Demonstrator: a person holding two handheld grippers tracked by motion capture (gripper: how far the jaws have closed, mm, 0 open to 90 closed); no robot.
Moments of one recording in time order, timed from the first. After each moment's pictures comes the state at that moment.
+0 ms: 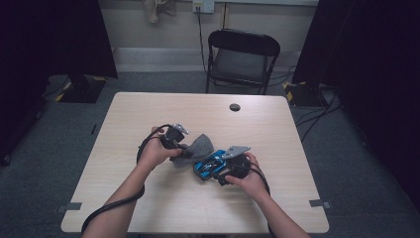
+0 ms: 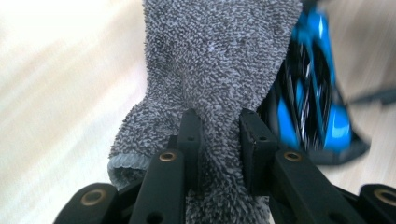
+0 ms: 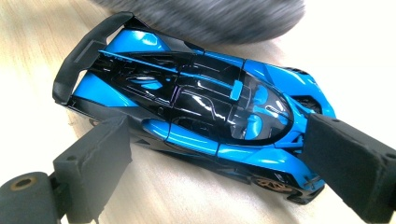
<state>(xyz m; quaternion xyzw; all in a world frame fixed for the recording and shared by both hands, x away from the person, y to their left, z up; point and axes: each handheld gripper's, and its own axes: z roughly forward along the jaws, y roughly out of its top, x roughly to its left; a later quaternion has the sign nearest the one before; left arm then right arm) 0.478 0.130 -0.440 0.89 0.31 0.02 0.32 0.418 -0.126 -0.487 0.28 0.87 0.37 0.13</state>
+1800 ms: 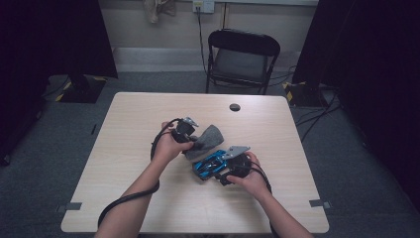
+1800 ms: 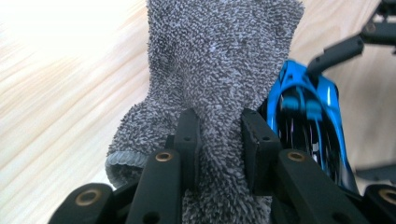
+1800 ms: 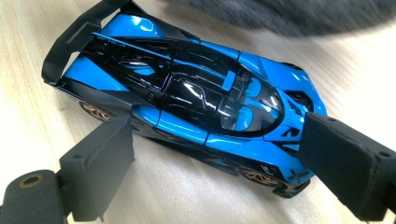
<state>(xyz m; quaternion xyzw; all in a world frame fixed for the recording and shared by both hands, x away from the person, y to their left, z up) 0.496 0.090 -0.442 0.88 0.33 0.04 0.34 0.420 -0.129 -0.487 0.26 0.89 0.36 0.14</state>
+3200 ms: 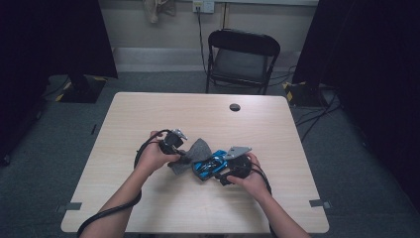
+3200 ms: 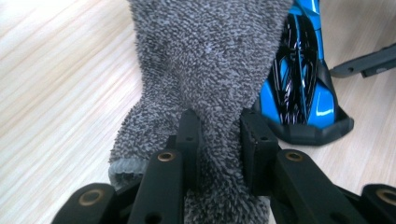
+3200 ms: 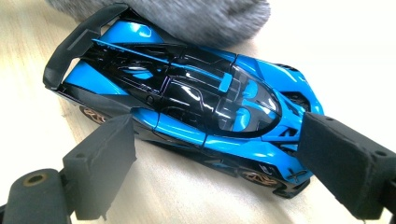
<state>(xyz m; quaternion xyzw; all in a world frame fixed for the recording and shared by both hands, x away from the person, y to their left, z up) 0.458 0.140 -0.445 0.90 0.32 0.01 0.30 0.418 -0.130 -0.489 0.27 0.88 0.37 0.14</state>
